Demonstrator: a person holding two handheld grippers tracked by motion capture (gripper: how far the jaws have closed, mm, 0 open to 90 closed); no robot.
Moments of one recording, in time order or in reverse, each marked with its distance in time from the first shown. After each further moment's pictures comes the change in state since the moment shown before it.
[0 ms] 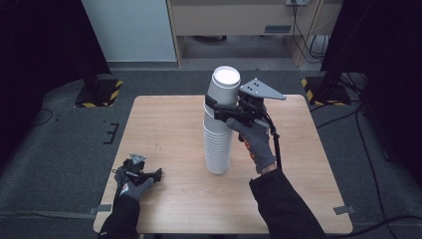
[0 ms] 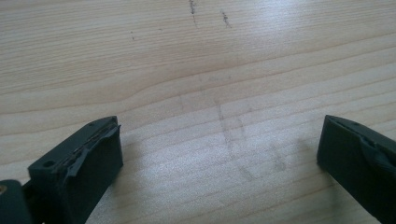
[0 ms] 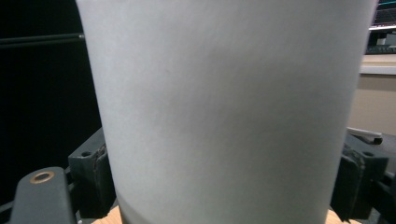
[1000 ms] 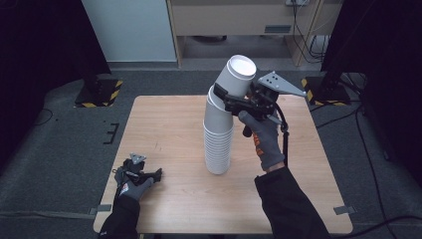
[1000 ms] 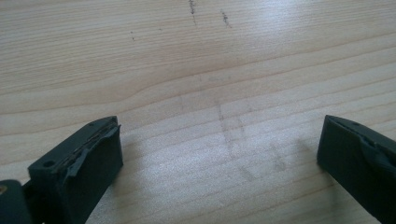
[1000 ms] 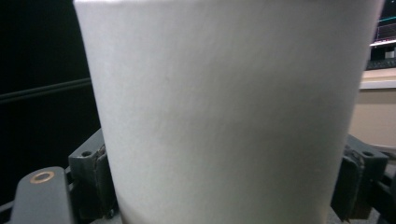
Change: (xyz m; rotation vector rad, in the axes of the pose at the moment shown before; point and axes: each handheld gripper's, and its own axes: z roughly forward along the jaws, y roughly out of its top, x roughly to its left) left arm 0.000 0.000 0.000 -0.002 0.000 -0.002; right arm -0.010 0.022 -0.022 -0.123 0.043 0.092
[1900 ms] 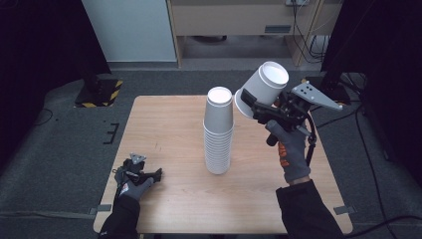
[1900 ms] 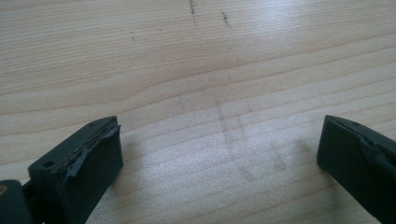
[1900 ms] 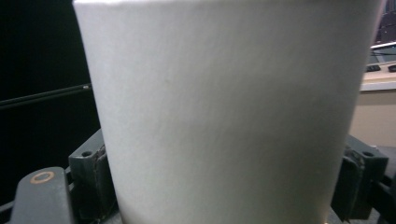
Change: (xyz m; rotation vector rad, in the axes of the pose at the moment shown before) left arm 0.000 0.000 0.000 0.002 0.000 0.003; right arm -0.018 0.007 -0.060 -0.032 -0.067 0.003
